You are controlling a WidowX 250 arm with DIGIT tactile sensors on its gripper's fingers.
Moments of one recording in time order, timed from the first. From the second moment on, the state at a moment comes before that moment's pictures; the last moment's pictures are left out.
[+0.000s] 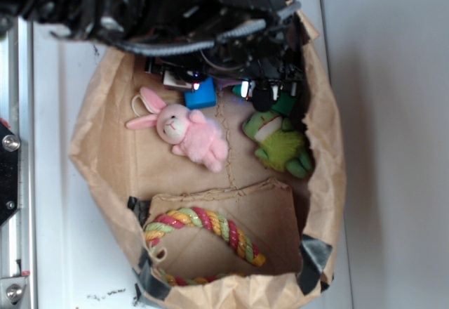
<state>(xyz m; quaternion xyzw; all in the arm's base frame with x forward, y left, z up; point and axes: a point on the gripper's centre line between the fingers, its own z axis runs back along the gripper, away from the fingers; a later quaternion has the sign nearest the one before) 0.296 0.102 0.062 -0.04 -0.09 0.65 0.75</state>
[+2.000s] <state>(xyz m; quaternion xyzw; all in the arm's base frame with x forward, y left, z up) 0.288 0.107 0.046 -0.03 -0.11 0.72 0.69</state>
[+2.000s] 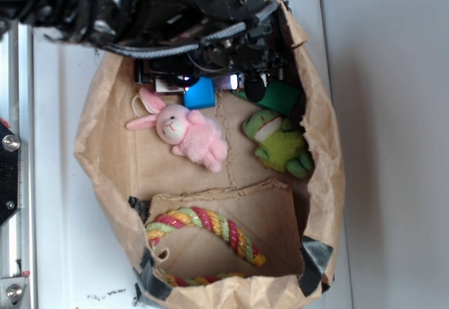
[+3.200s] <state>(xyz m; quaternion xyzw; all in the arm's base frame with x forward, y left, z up) 0.273 0.103 0.052 -0.03 -0.07 0.70 0.71</state>
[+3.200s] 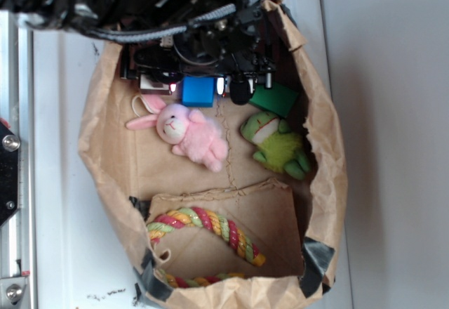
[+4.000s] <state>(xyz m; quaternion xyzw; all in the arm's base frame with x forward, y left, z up) 0.286 0.113 0.040 -0.04 -0.13 0.71 0.70</state>
